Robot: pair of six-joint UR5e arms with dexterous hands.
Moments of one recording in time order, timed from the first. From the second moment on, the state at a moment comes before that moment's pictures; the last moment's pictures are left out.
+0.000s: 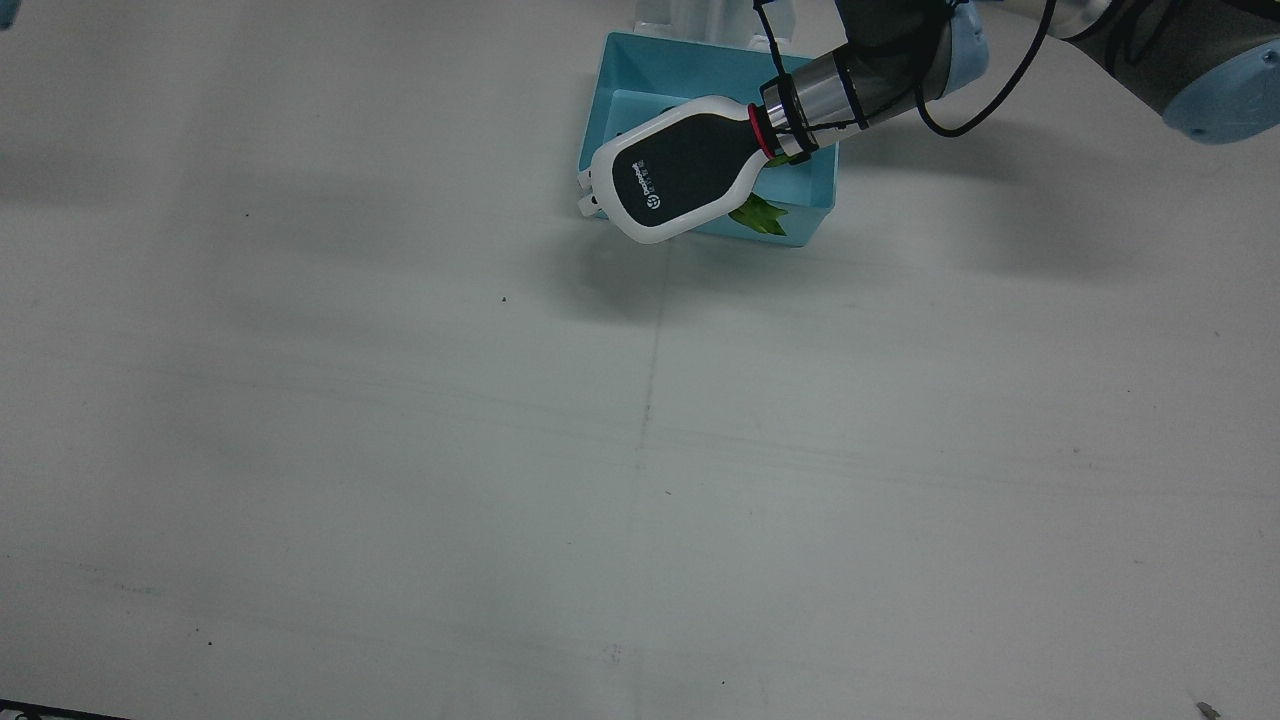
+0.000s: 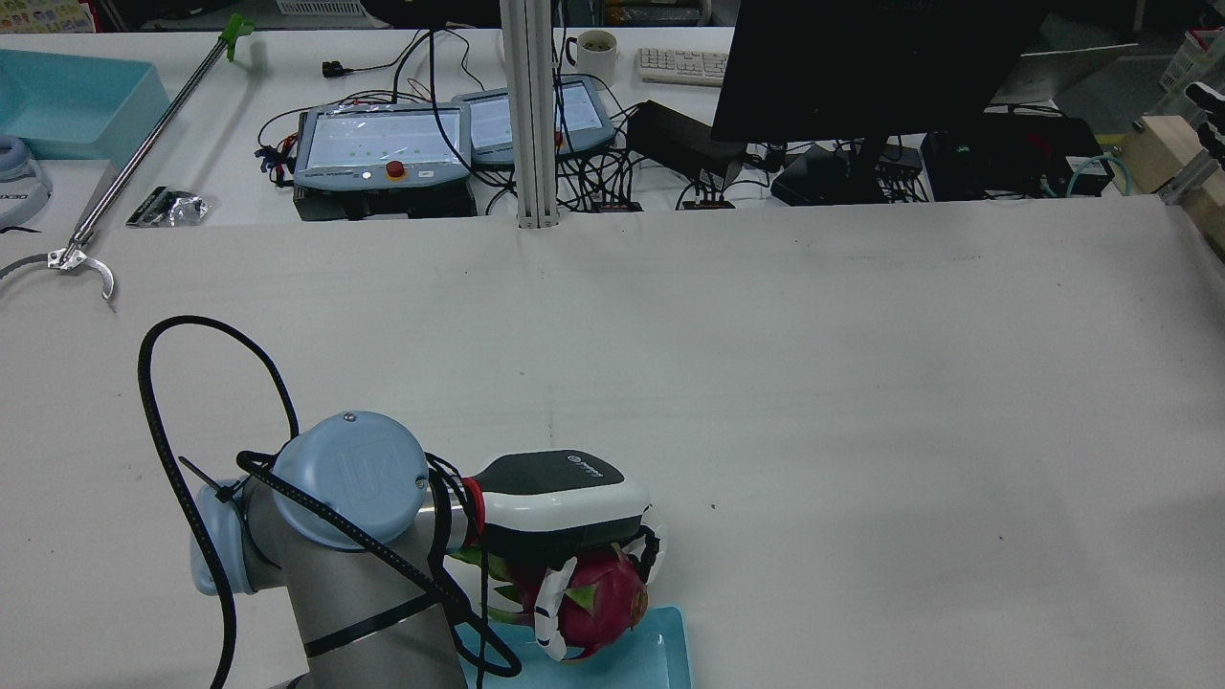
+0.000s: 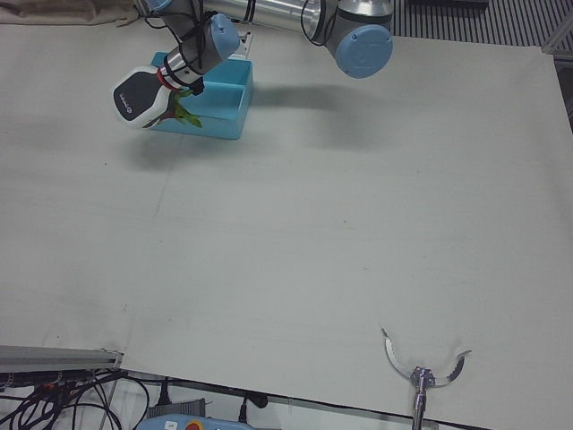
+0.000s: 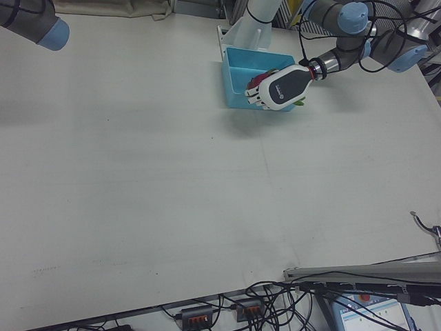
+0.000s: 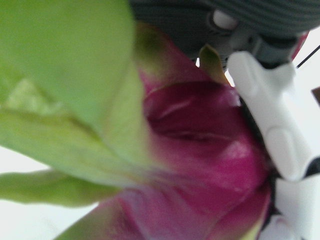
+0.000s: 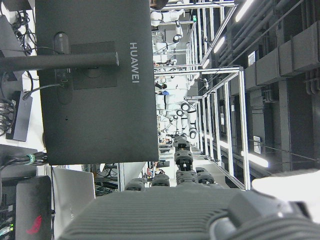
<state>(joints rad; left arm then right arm) -0.47 -2.45 -1.77 0.86 1.79 1.48 1.44 -1.54 1.61 -3.20 -1.45 0.08</state>
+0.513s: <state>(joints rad) -0.46 -2.46 -1.83 0.96 1.85 1.48 1.44 -1.54 1.61 -3.20 -1.45 0.08</state>
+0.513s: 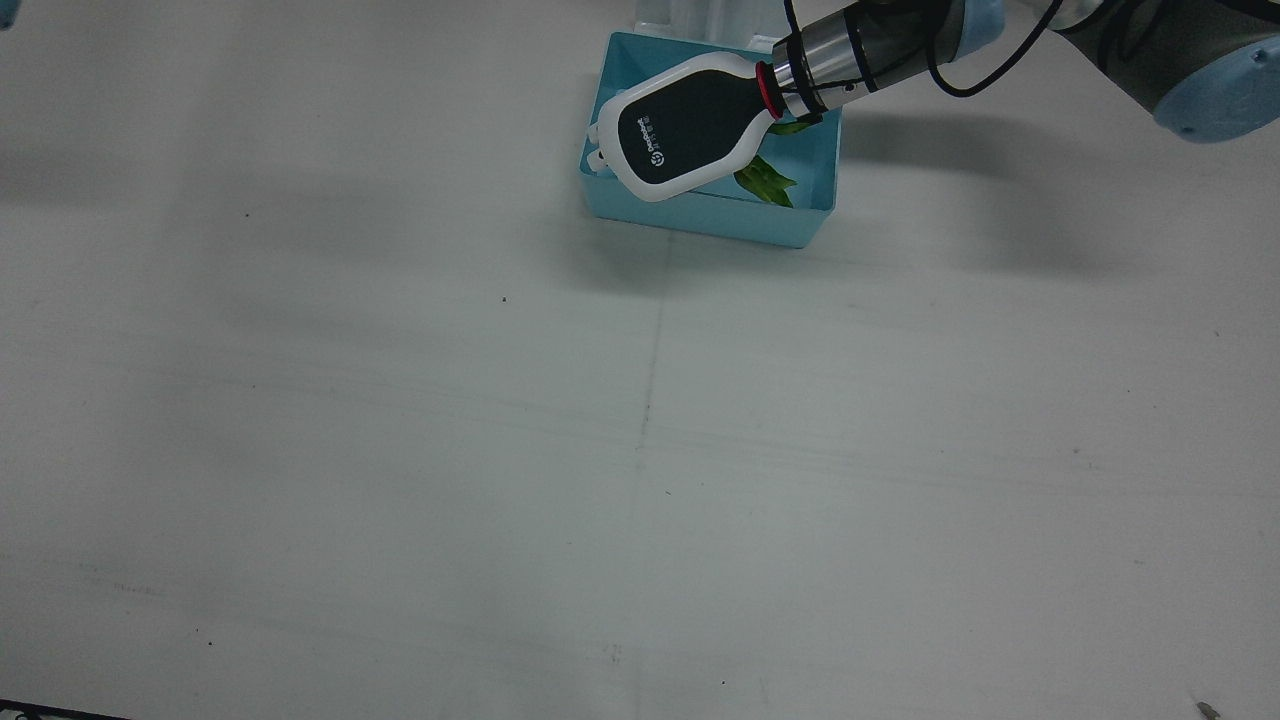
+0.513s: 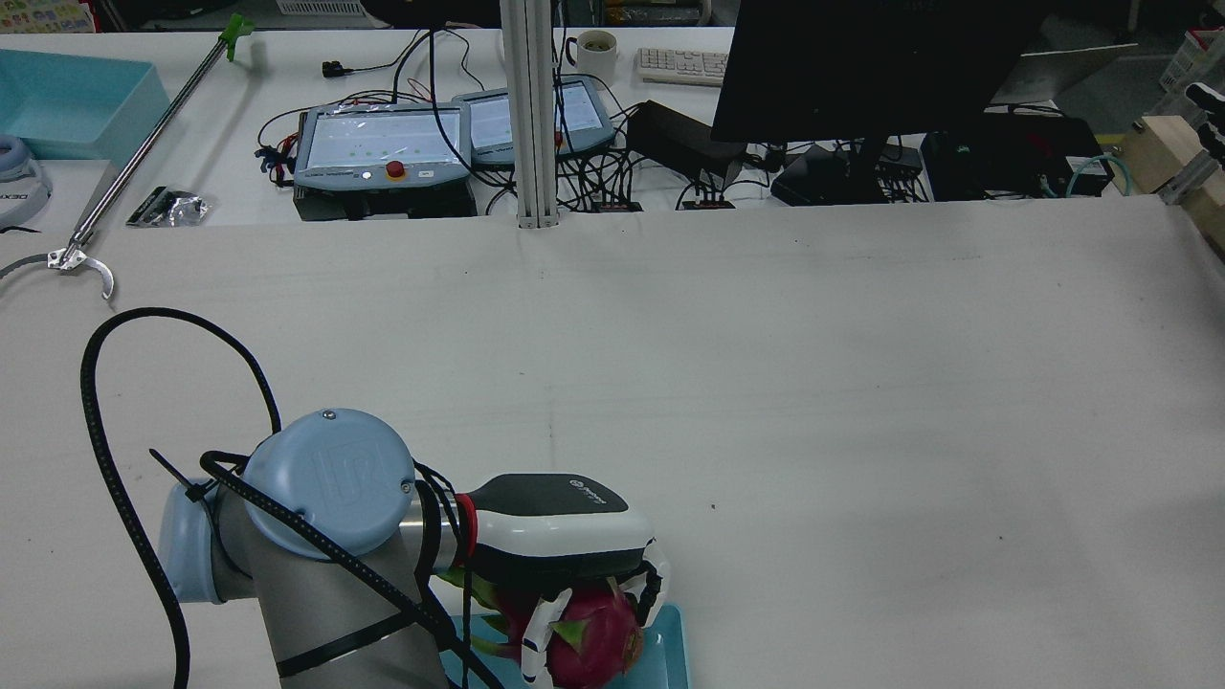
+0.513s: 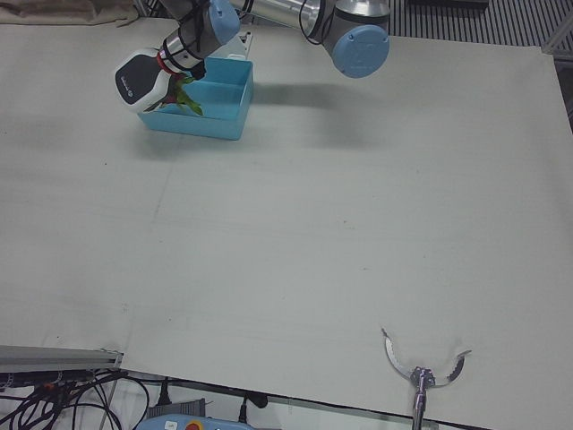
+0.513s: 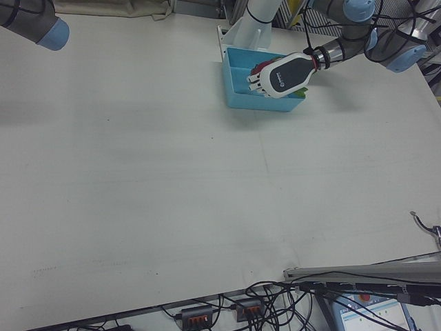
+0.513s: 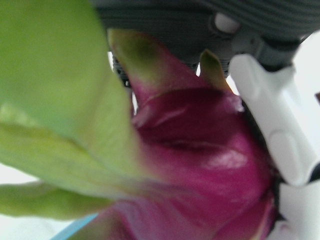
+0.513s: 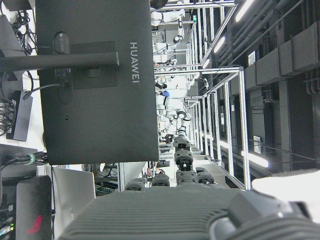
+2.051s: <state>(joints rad) -0.77 -2.47 -1.89 1.00 2.15 1.43 1.44 -1.54 1.61 -3.20 -1.45 0.08</state>
